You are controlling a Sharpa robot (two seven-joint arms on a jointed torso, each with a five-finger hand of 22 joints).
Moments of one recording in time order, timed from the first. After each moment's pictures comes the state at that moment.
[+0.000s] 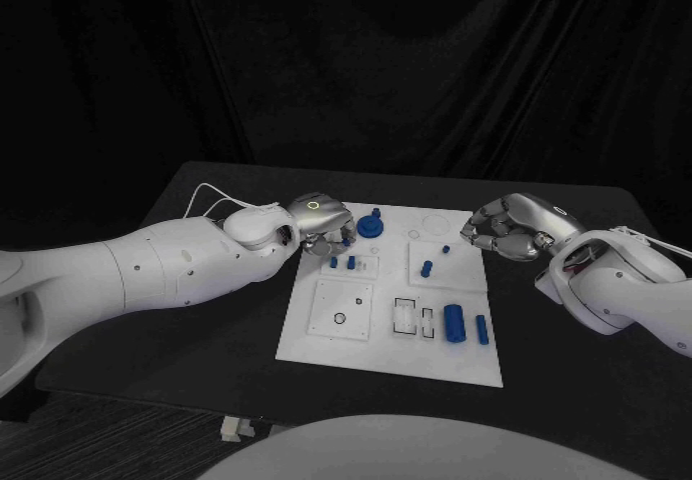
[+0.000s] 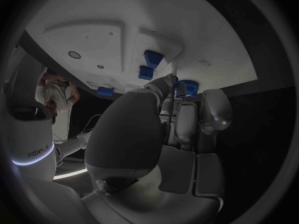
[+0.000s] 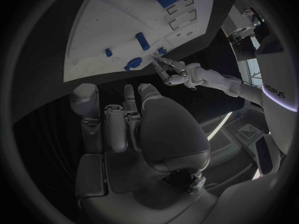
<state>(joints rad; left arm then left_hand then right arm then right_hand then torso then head) 1.19 -0.61 -0.21 1.18 -1.71 -0.41 0.15 1.53 -0.15 0.39 0.07 0.17 1.09 0.10 0.08 0.25 1.15 0.06 0.17 0.08 1.41 -0.04 1.35 1.04 0.14 1.37 0.07 1.08 1.29 1.22 -0.98 -0.21 1.61 -1.30 -0.54 -0.03 1.39 0.03 -0.01 0.27 0.60 0.96 0.09 0.28 0.33 1.46 0.01 1.51 1.34 1.47 -0.05 1.39 1.30 0.09 1.37 0.05 0.90 1.29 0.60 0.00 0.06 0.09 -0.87</state>
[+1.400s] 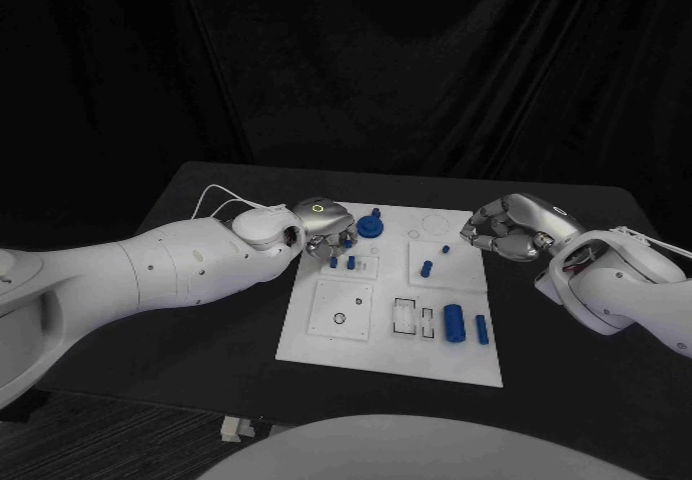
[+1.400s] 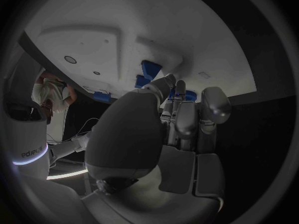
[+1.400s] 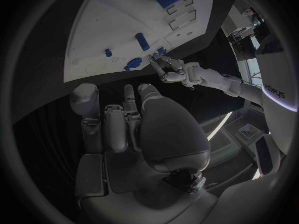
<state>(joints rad) 1.17 -0.57 -0.21 1.13 -1.71 -0.34 0.13 1.53 -0.15 0.39 0.07 0.17 1.04 0.09 0.05 0.23 1.18 0.05 0.15 0.08 1.38 -0.04 1.32 0.98 0.14 1.34 0.07 1.03 1.29 1.22 -0.98 -0.21 1.61 -1.30 -0.53 -0.03 1.39 0.03 -0.01 0.27 0.60 0.96 0.09 0.28 0.33 1.46 0.01 1.51 1.34 1.47 -0.05 1.39 1.30 0.09 1.37 0.05 0.90 1.29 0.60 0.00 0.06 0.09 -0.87</state>
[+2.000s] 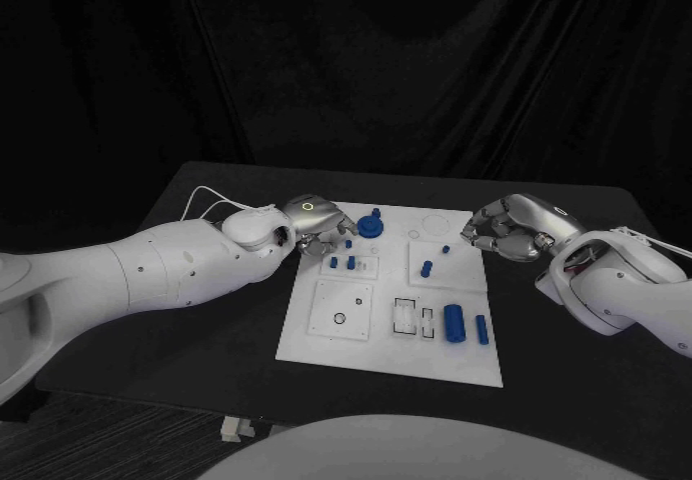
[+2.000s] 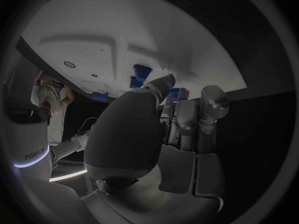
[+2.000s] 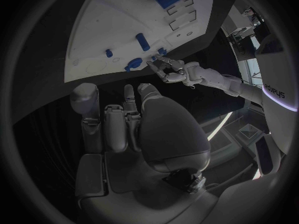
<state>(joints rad) 1.17 -0.61 -0.21 1.13 -1.71 -0.41 0.13 1.53 -0.17 0.41 0.08 0.17 0.79 -0.01 0.05 0.16 0.99 0.07 0.08 0.08 1.37 -0.02 1.30 0.95 0.14 1.33 0.09 0.98 1.29 1.22 -0.99 -0.21 1.61 -1.30 -0.53 -0.03 1.40 0.02 -0.01 0.27 0.60 0.96 0.09 0.28 0.33 1.46 0.01 1.50 1.34 1.47 -0.05 1.39 1.30 0.09 1.37 0.05 0.88 1.29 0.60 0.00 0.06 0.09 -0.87</state>
